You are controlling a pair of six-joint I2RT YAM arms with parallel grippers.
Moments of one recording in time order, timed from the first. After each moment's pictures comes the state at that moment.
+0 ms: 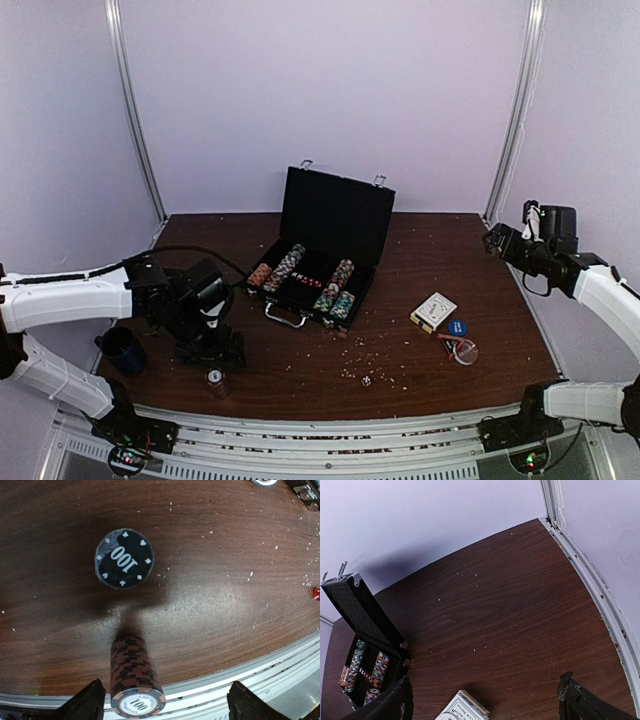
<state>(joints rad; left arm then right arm) -0.91 1.27 0.88 -0.92 0.08 -0.85 0.01 1.02 0.76 -0.25 -0.07 0.42</state>
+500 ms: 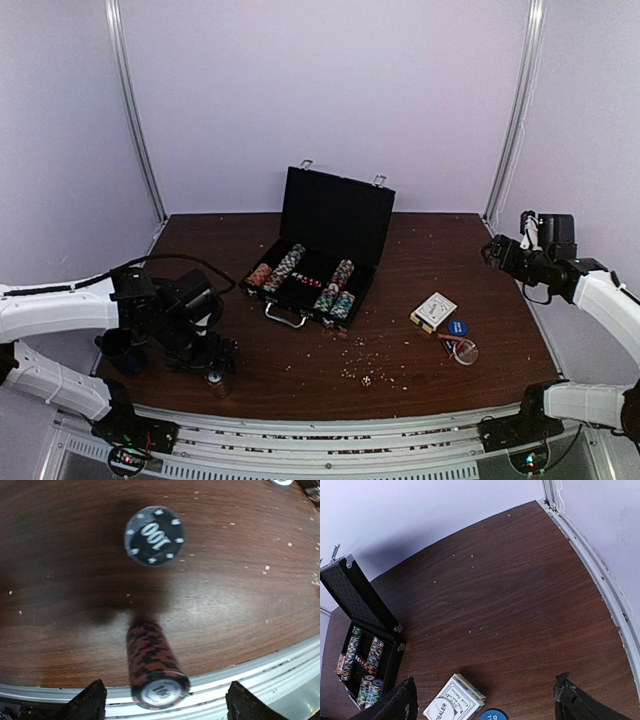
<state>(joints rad) -0.93 1.18 0.81 -0.94 0.05 -0.91 0.01 1.00 0.73 -0.30 -0.10 0.41</state>
